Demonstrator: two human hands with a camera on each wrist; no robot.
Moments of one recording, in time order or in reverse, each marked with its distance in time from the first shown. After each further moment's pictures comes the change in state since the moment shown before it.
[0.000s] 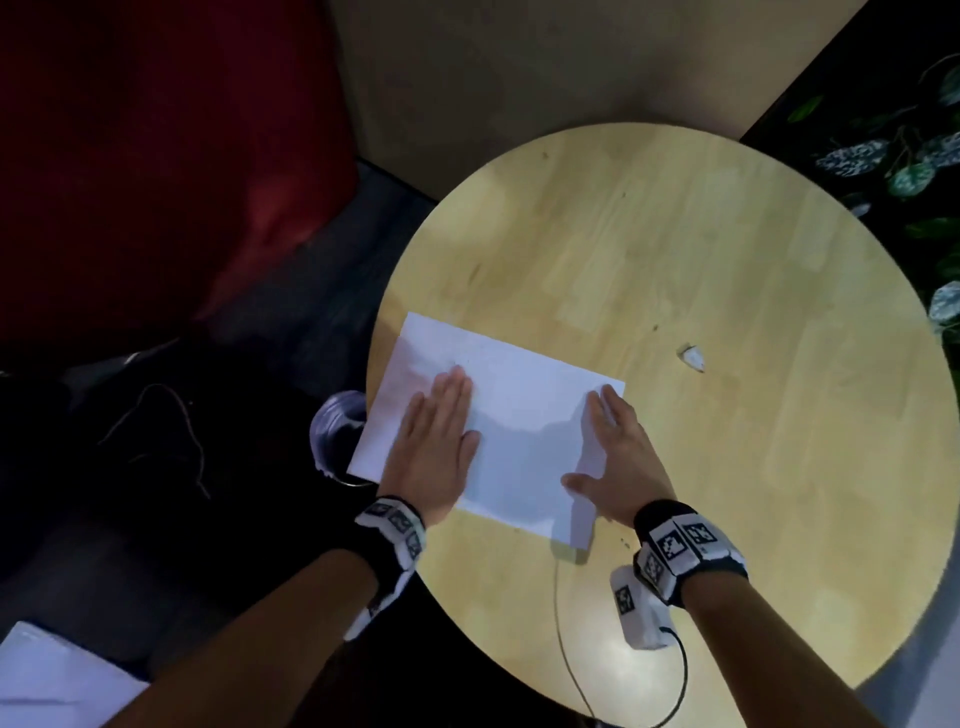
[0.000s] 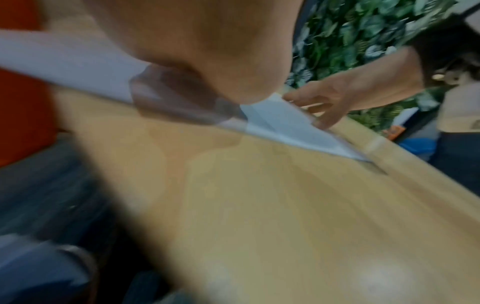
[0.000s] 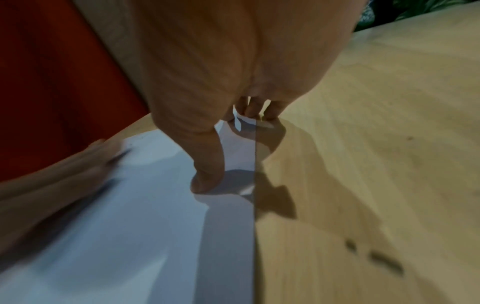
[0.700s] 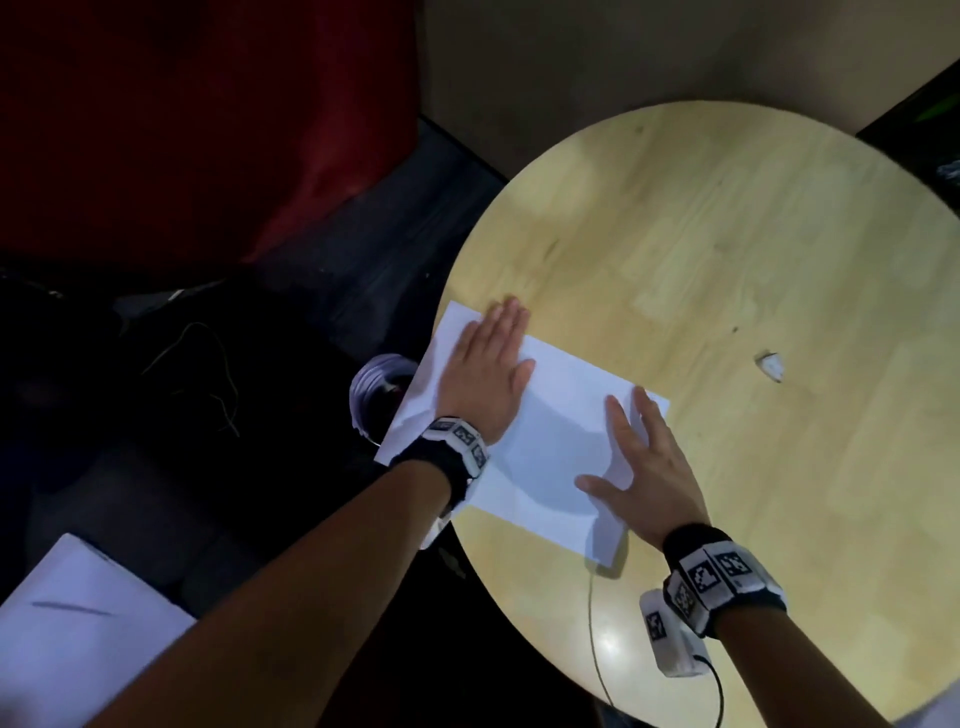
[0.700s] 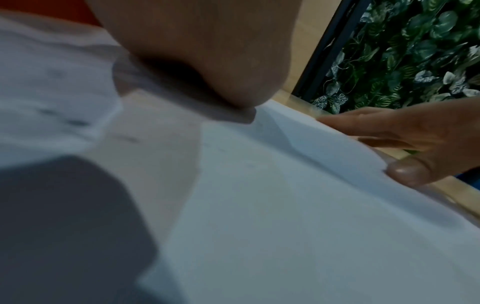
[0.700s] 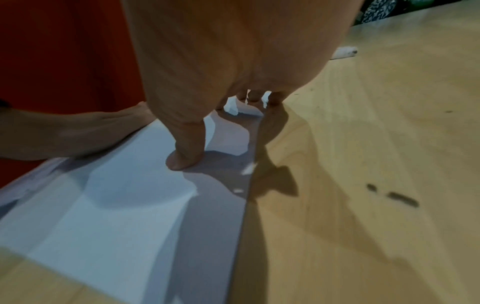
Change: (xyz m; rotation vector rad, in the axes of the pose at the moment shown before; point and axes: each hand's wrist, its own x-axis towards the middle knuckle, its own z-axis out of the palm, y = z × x) left_hand 0.047 -0.028 0.003 -0.007 0.053 -0.101; right_hand -0.009 -0.027 0.027 -0.075 0.067 -0.151
